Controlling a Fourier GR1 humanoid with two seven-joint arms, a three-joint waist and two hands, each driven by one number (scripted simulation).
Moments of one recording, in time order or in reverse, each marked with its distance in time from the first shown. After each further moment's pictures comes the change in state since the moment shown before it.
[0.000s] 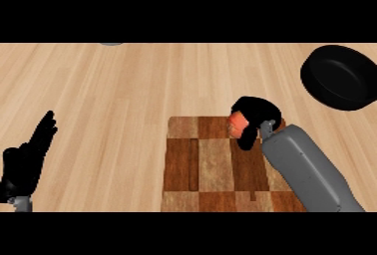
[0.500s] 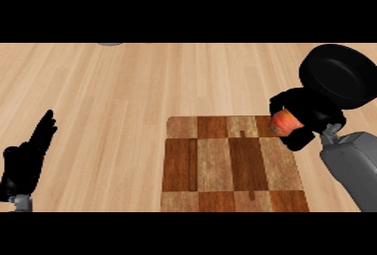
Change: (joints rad) left arm -0.011 -0.005 0.012 0.016 -0.010 -0.005 -0.008; right arm 0.126 -0.299 -0.048 -0.277 0.074 -0.031 -0.327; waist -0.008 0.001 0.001
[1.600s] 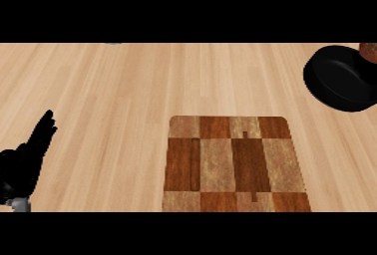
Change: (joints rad) left arm 0.019 -0.019 0.009 -0.060 -0.010 -0.024 0.025; right arm -0.116 -0.083 -0.490 -0.122 -0.024 -0.255 -0.036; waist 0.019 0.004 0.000
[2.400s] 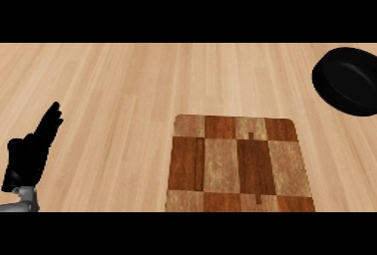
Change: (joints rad) left arm -0.071 -0.010 0.004 0.045 -0.020 -0.024 0.003; right arm -0.344 -0.082 -0.086 0.800 0.089 -0.177 -0.420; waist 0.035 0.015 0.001
